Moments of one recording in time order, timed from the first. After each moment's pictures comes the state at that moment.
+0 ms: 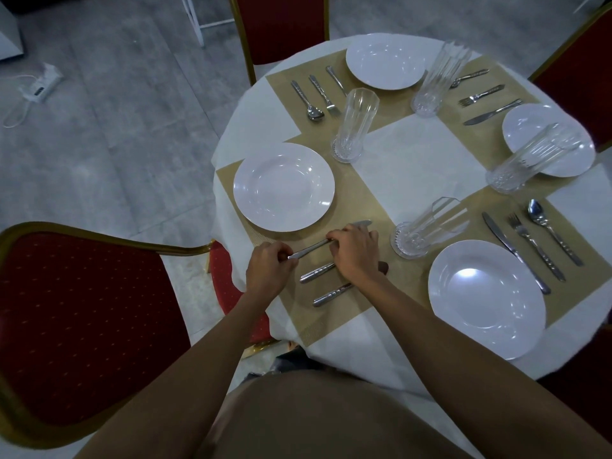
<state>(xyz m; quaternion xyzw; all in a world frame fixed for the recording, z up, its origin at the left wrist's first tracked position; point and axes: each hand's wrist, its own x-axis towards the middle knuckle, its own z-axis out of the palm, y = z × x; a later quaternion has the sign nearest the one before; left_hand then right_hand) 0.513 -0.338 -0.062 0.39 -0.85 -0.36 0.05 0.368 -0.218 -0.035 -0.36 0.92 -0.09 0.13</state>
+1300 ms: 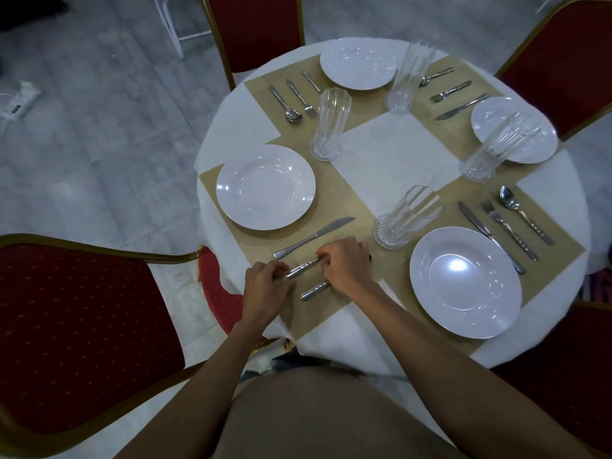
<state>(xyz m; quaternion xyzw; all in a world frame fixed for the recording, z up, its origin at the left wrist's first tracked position) 0.541 -0.294 -0.067 0.37 -0.84 -0.40 0.05 0.393 -0.183 -0.017 -0.34 0.92 -0.11 0.16</state>
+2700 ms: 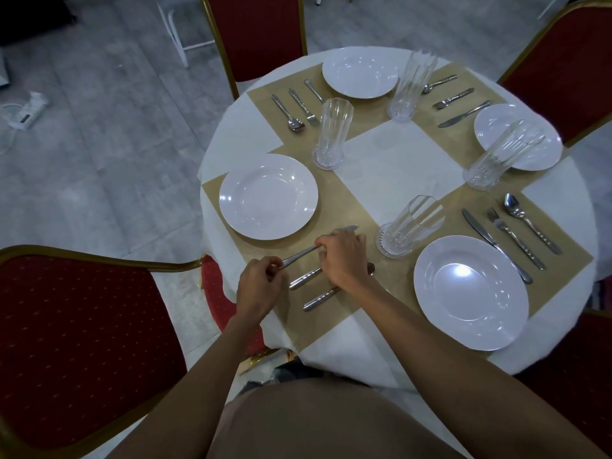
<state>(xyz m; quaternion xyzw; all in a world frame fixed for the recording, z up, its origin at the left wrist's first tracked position) 0.529 -0.320 -0.062 0.39 -0.83 -0.39 0.07 0.375 -0.207 -0.019 -0.36 0.92 -0.11 0.11</state>
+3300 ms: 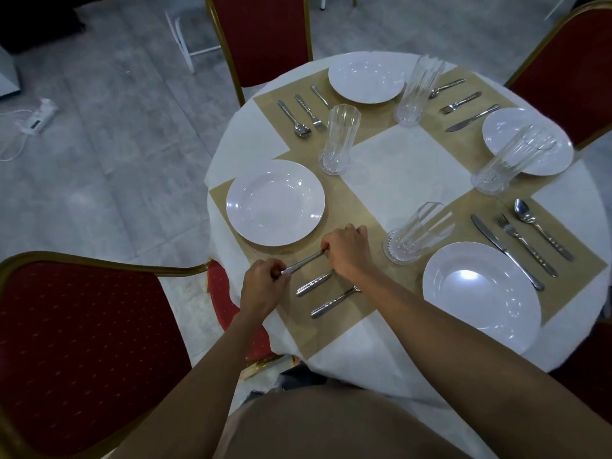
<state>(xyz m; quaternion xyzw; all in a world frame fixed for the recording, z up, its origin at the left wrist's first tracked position) 0.520 -0.337 -0.064 0.38 -0.85 -0.37 0.04 0.351 -0.229 -0.023 -0.40 0.91 -0.03 0.12</state>
